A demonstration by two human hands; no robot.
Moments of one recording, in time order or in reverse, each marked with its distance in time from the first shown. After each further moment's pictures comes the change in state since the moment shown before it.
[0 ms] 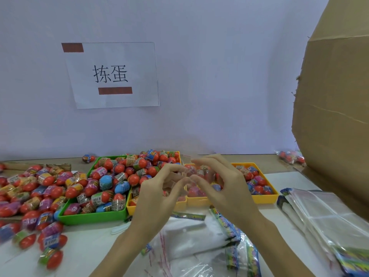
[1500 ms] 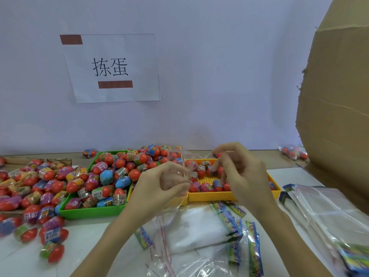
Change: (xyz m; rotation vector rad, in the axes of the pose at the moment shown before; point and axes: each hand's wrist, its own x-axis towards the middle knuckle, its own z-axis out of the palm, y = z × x) left_hand 0.011 -0.015 -0.020 -0.060 -0.257 -0.173; right_hand 0.002 0.008 -0.022 0.129 0.105 0.175
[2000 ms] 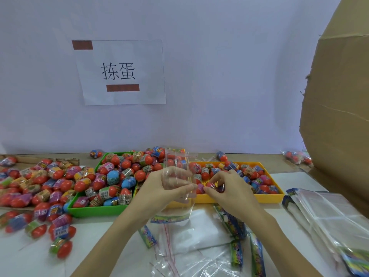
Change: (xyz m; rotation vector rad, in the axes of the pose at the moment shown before) left_hand 0.000 0.006 -0.004 -0.304 -0.094 -0.249; right_hand -0.009 0.034 0.027 -0.604 -0.360 0.355
